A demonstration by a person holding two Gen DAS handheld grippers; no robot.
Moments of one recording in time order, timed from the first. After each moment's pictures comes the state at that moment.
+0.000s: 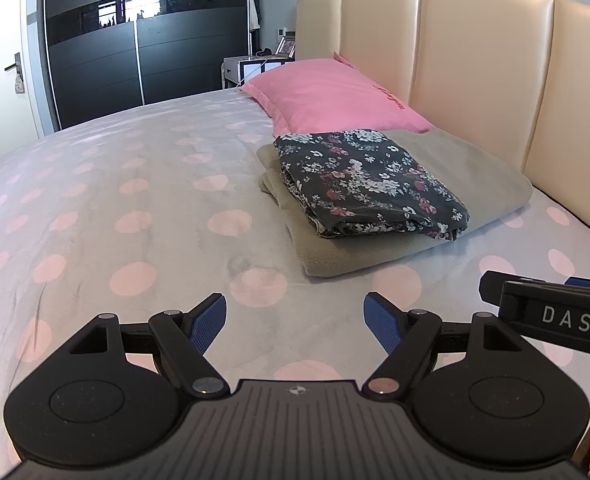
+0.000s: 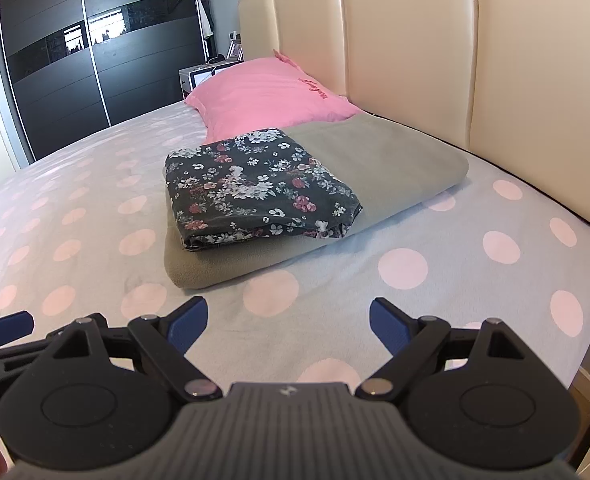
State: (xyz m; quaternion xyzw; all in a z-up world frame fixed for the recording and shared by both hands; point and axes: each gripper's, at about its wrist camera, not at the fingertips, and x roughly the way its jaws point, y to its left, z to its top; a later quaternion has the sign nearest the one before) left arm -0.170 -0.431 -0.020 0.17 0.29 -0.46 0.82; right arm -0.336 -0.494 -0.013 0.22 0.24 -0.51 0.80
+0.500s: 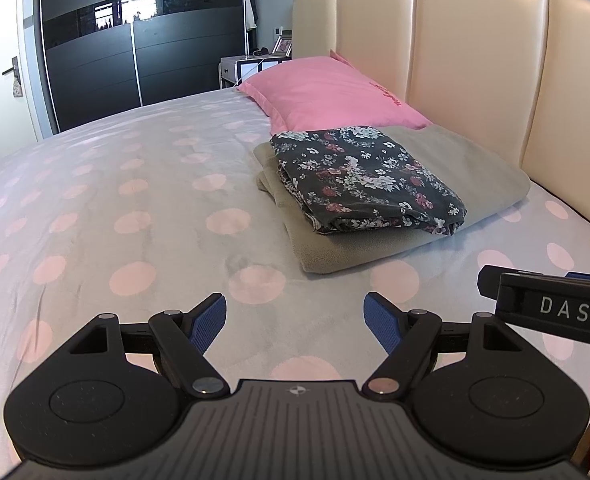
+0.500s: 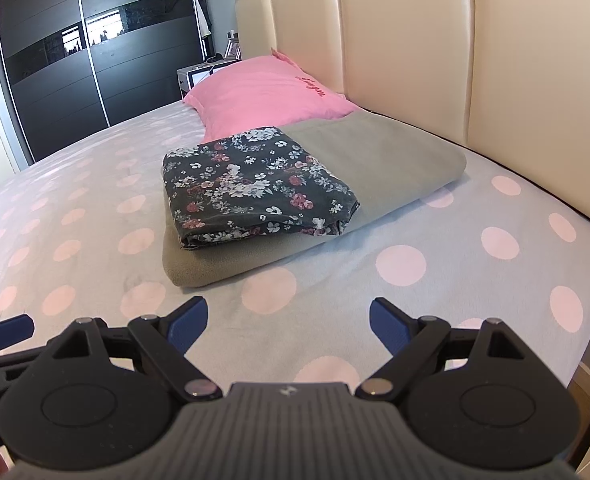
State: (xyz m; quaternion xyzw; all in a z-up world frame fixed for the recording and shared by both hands) left arm -0.175 -0.428 -0.020 0.17 0.28 -0.46 0.82; right arm -0.339 -0.494 -0.014 0.22 0.24 -0.51 0.79
